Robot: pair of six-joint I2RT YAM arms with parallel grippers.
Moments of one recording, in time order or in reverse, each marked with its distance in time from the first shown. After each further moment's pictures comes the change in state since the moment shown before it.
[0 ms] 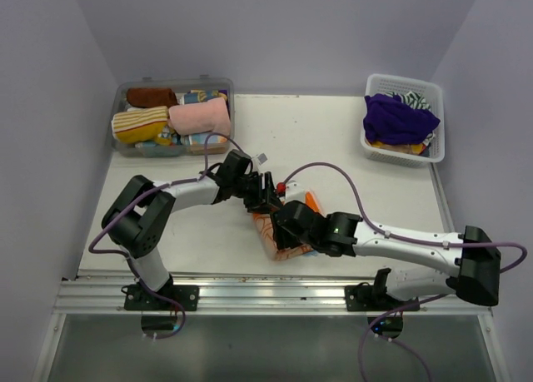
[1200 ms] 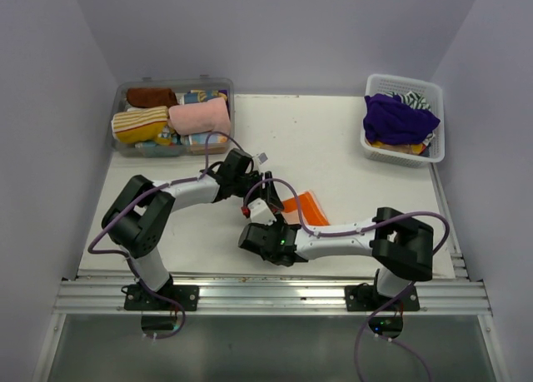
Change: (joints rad) left arm -0.002 0.000 0.023 -0.045 -0.013 0.019; right arm 0.134 0.462 0.132 0.040 0.295 -0.124
